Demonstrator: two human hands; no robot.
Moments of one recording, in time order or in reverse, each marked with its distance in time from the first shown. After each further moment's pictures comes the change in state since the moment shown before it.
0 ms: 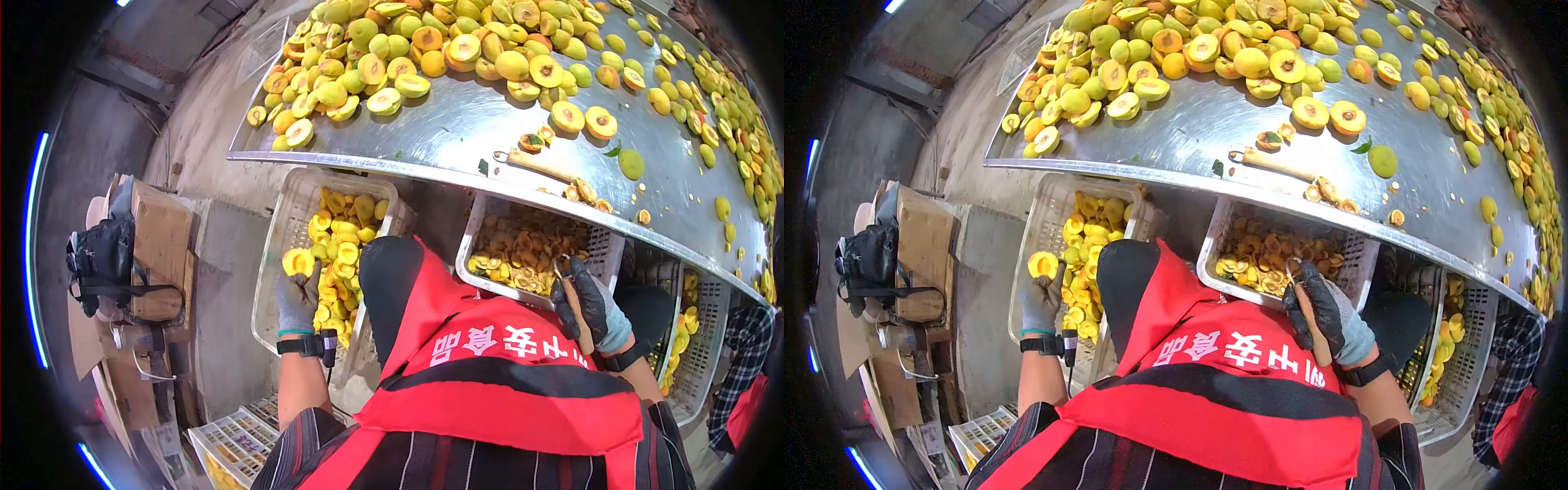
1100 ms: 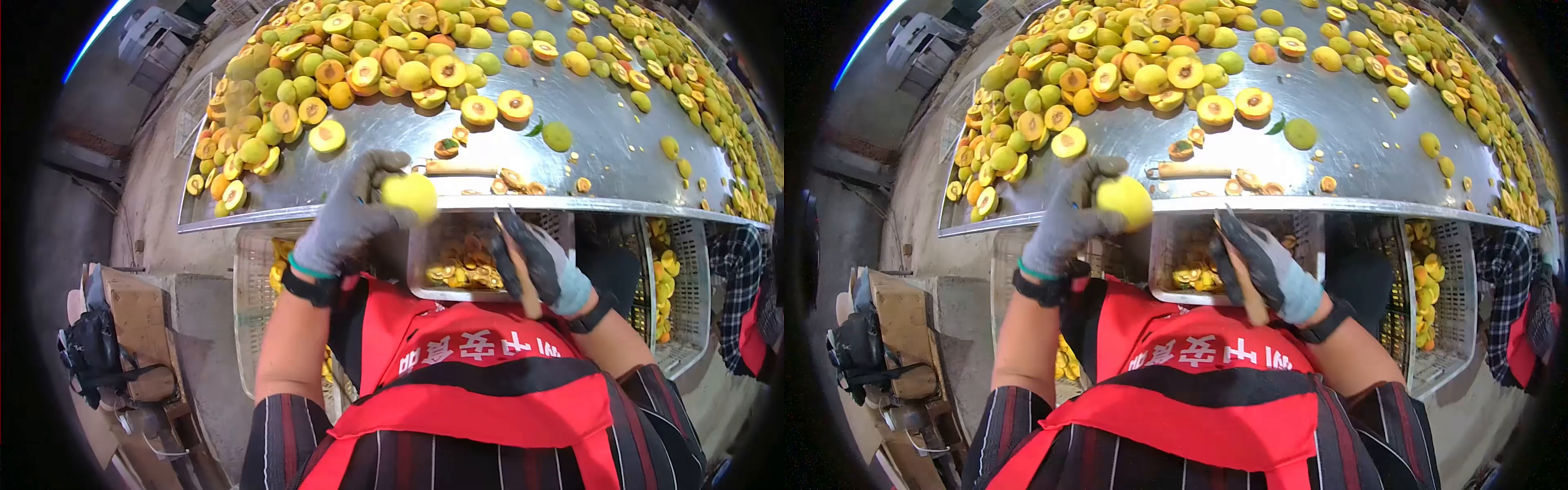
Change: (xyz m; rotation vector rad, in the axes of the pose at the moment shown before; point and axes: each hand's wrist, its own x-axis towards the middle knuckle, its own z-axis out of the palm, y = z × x) left_hand -0.075 -0.059 0.298 0.755 -1.206 -0.047; right_hand 0.014 -0.041 0.015 0.225 0.022 -0.149
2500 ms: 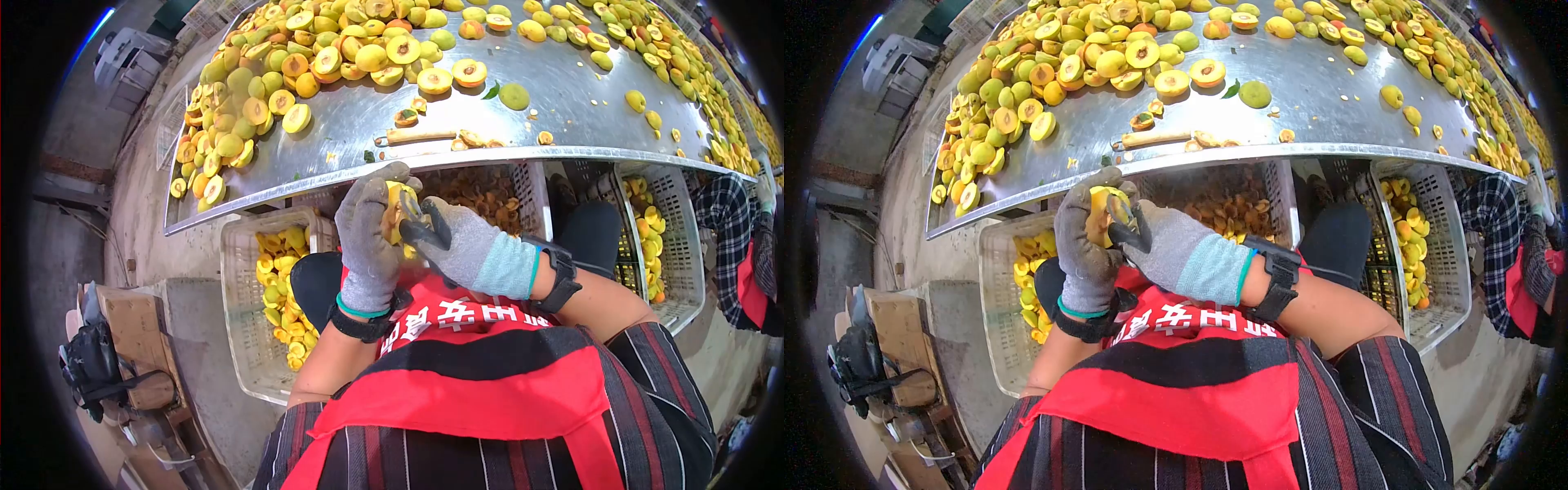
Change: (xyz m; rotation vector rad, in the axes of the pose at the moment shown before) left_hand -0.051 -0.043 0.092 -0.118 0.302 0.402; right_hand -0.018 0.019 0.064 -1.044 0.068 -0.694
